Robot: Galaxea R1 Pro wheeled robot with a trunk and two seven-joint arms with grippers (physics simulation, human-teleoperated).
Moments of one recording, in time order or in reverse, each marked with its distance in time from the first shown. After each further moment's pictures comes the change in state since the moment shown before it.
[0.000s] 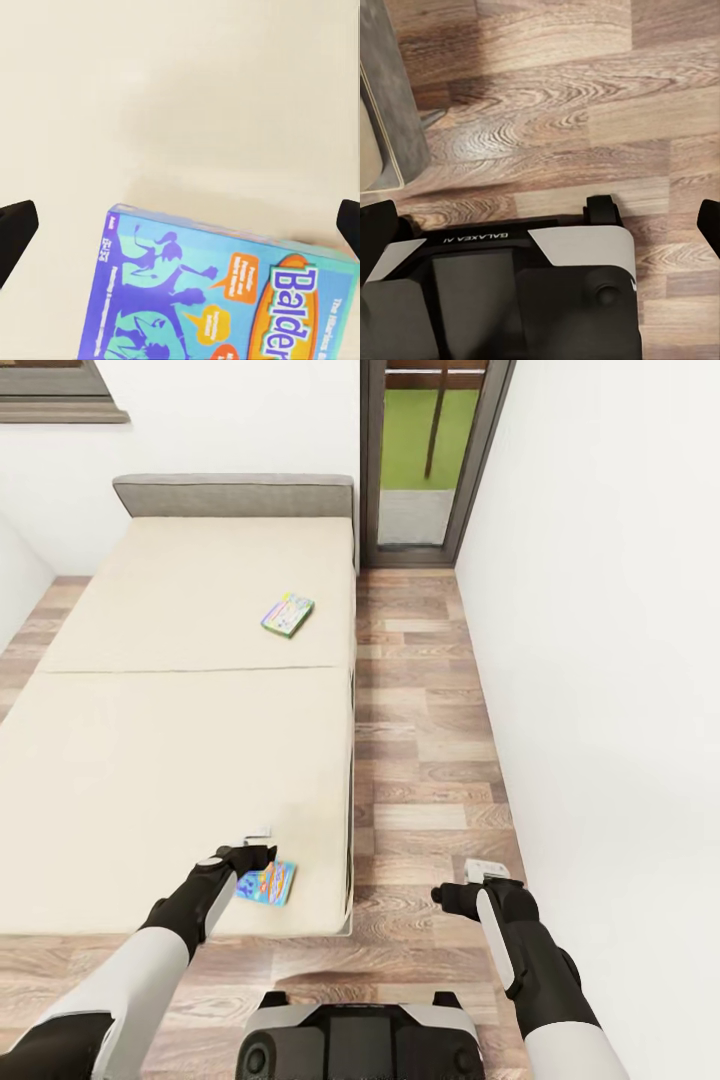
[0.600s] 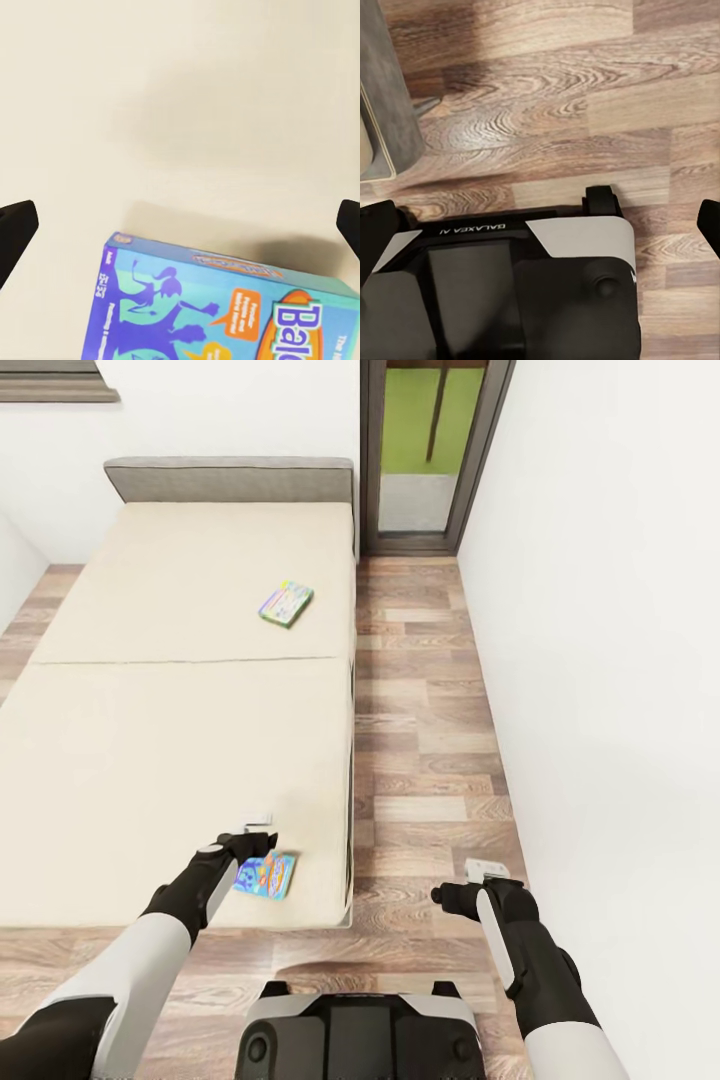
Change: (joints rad) left arm -0.040 -0.001 0.000 0.001 0.000 0.003 0.001; right arm 0.000 0.000 0.000 0.000 0.000 0.000 0.000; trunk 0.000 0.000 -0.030
